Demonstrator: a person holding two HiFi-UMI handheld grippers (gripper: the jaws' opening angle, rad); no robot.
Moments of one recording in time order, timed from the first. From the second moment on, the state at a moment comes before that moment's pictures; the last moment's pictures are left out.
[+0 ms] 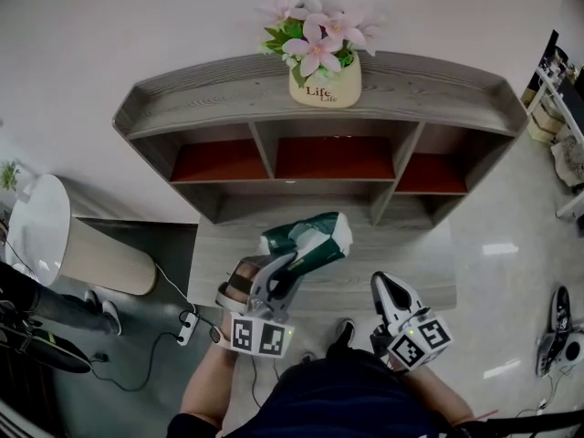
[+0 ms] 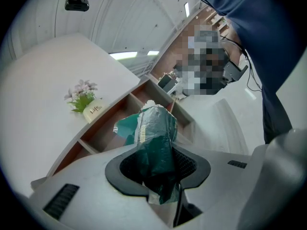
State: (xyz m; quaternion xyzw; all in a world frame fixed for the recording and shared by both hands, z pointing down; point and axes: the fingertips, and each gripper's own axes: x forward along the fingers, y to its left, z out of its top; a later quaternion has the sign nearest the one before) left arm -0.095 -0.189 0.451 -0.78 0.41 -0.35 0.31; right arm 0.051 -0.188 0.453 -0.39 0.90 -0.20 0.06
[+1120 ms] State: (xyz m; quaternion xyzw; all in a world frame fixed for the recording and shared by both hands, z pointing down) left arm -0.081 -0.329 0.415 -0.77 0.41 -0.36 0.34; right arm 0.062 -0.251 0.457 -0.34 0.91 -0.22 0.06
